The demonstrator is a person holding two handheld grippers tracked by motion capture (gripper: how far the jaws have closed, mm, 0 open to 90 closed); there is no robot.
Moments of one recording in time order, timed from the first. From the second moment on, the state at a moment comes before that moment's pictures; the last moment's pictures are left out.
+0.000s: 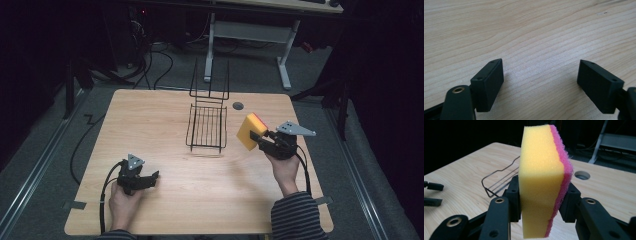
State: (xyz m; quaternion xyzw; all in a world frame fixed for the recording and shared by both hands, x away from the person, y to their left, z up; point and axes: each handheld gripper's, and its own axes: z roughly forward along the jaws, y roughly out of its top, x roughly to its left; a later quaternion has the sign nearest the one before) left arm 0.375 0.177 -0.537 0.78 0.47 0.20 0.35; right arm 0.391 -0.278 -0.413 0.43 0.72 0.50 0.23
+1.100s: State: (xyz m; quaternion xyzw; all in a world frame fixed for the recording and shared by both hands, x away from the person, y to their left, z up) left arm 0.375 0.177 -0.537 0.78 0.47 0.20 0.35; right arm 0.425 -0.223 -0.411 0.38 0.75 0.49 0.22
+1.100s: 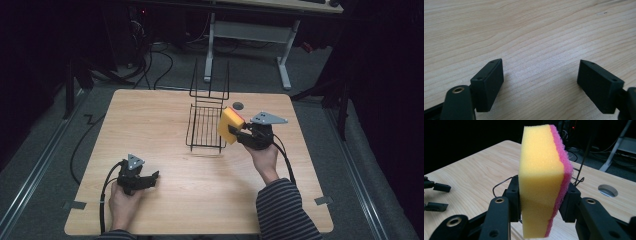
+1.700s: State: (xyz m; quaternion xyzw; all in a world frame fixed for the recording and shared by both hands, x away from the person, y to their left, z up) left arm 0.375 0.177 -0.537 0.78 0.47 0.20 0.35; right arm 0.446 -0.192 -0.426 0.37 0.77 0.48 0.21
